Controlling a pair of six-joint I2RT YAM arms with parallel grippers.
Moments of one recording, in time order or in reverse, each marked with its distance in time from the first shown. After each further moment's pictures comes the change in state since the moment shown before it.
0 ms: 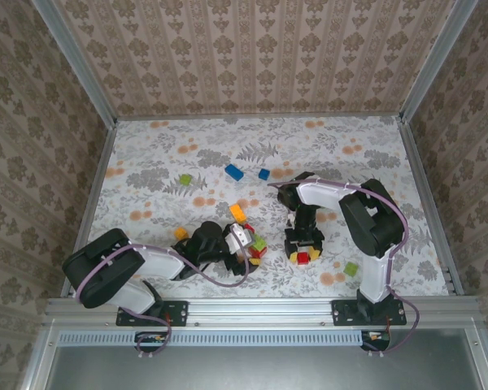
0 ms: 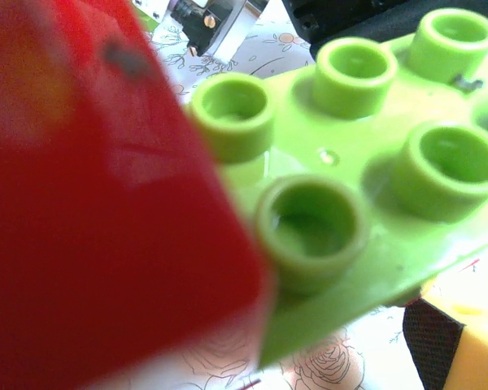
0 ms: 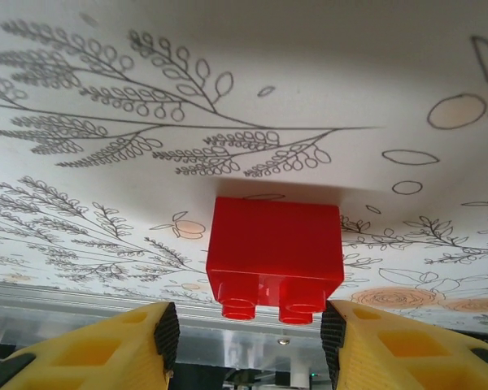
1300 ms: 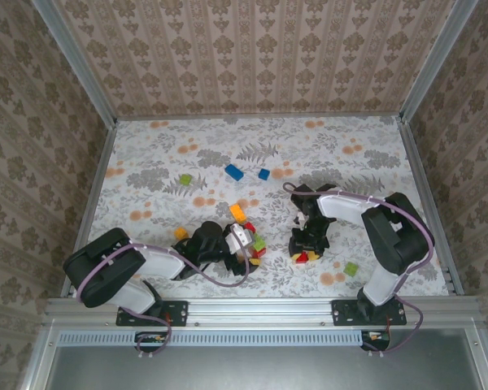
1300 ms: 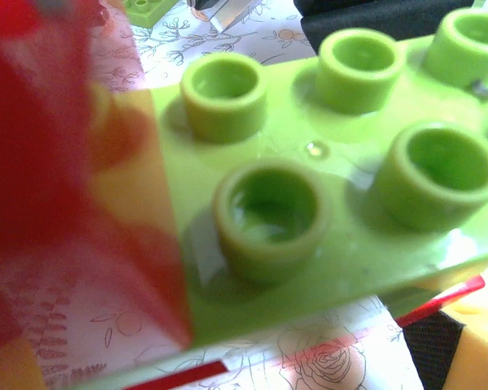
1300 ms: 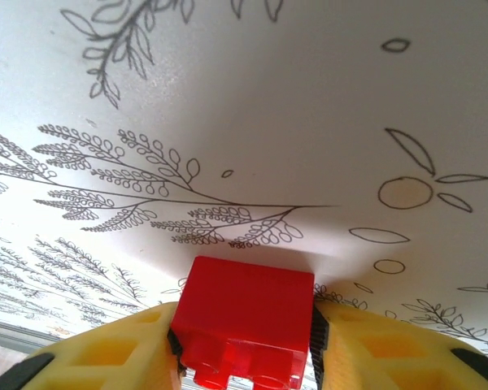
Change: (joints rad) left arm 0.000 0.007 0.002 0.000 0.000 0.003; right arm -0.061 -0.202 -0.263 0.344 -0.057 0.088
